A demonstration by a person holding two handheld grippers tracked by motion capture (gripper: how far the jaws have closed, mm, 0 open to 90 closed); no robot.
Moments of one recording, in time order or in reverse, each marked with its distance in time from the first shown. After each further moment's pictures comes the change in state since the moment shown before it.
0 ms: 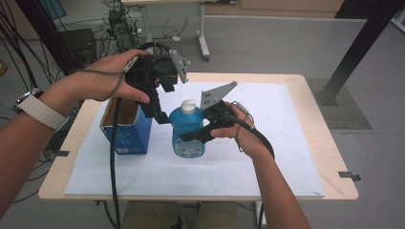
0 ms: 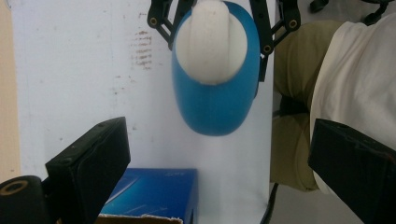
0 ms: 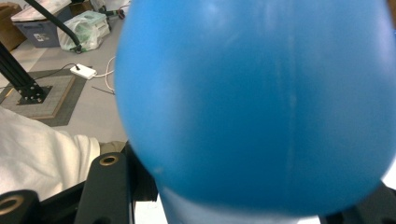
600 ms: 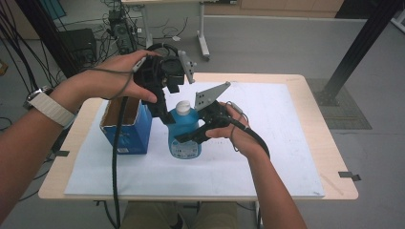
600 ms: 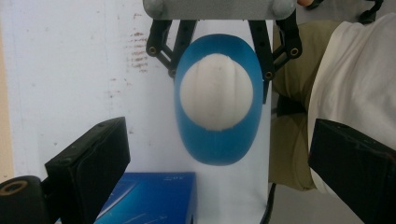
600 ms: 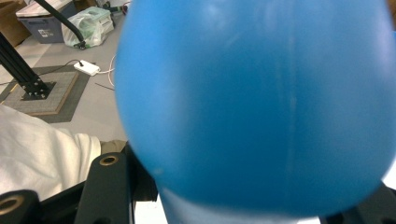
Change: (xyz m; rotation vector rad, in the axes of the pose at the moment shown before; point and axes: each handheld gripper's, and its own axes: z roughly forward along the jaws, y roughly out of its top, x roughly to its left) left arm 0.005 0.012 0.009 0.016 -0.022 0.007; right arm -0.002 0.003 0.011 0.011 0.017 -0.006
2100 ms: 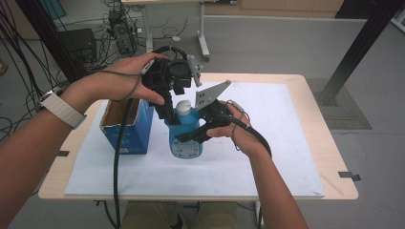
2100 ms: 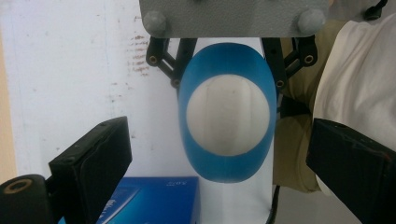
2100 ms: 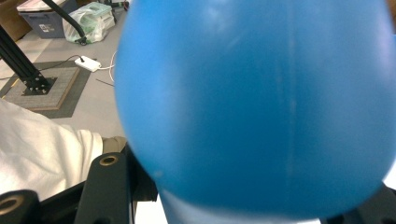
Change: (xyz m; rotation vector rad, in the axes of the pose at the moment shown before) left arm 0.000 0.010 0.008 0.016 0.010 0.011; right arm 0.002 0.004 -0.005 0.014 0.005 -0.015
